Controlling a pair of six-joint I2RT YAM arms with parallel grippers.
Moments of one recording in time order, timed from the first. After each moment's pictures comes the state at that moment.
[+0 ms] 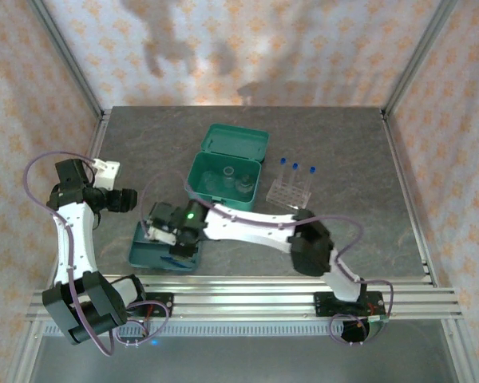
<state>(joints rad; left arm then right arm) 0.49 1.12 0.94 -0.88 0.39 0.50 1.27 2.10 1.94 -1.03 0.01 -0.11</state>
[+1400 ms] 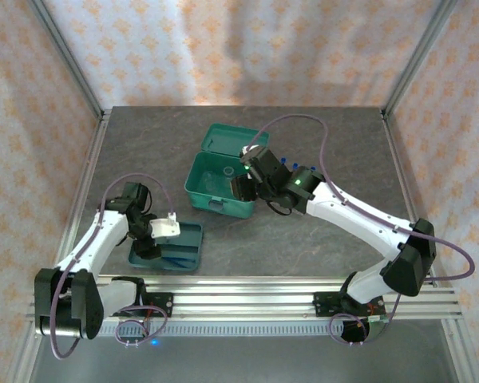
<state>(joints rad) 0.00 1.16 0.68 -0.99 0.15 1.25 0.89 1.46 1.38 -0.73 0.14 0.50</state>
